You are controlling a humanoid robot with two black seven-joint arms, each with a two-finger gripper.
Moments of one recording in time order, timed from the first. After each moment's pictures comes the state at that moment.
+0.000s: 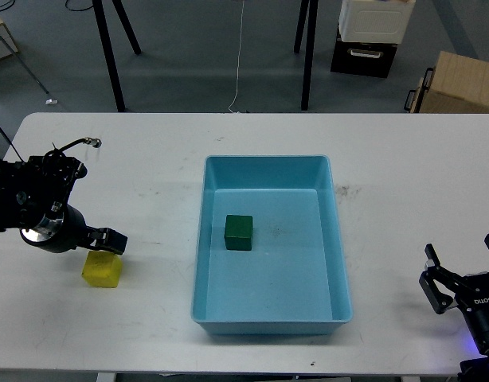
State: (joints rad) left arm -1.57 0.49 0.98 -1.27 0.60 -0.34 0.03; right arm -0.49 -0.12 1.49 1.59 0.21 0.42 -0.02
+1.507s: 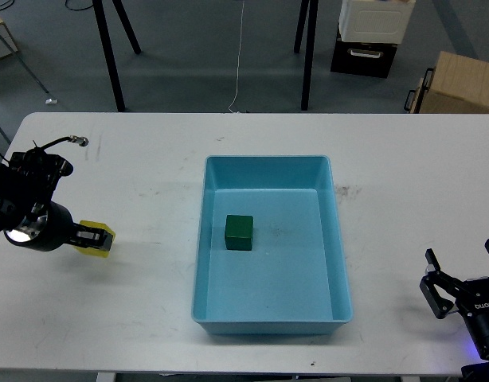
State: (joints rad) left arm -1.72 0.58 0.96 -1.41 0.67 -0.32 0.01; right arm -0.51 -0.13 1.49 1.59 0.21 0.42 -0.02
